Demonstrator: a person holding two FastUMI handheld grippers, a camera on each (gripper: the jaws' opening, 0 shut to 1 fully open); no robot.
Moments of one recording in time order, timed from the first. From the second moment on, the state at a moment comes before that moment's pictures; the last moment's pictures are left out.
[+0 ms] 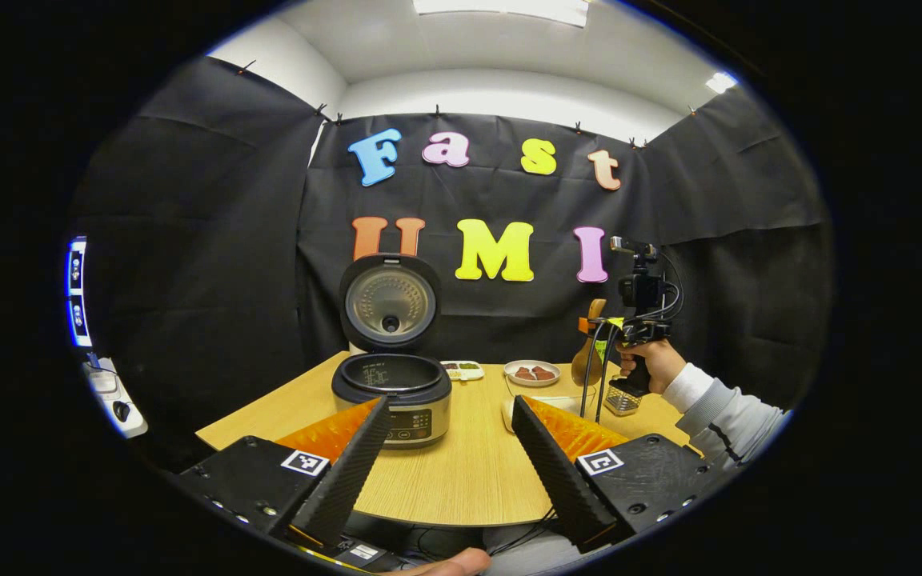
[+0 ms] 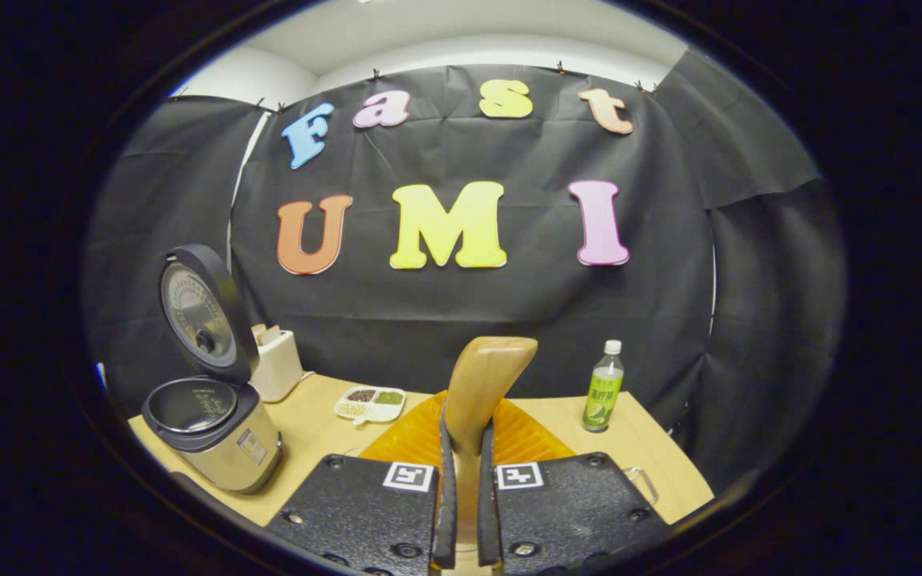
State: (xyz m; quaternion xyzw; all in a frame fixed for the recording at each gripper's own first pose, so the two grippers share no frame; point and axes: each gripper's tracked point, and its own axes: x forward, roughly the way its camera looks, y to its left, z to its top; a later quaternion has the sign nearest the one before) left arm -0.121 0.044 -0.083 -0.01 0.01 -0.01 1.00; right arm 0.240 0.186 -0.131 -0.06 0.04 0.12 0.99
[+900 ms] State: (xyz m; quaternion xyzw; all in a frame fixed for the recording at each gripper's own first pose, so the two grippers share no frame) left arm -0.121 0.055 -0.092 -0.01 0.01 0.00 1.00; right arm 0.243 0.218 -0.246 -0.14 0.10 0.13 0.98
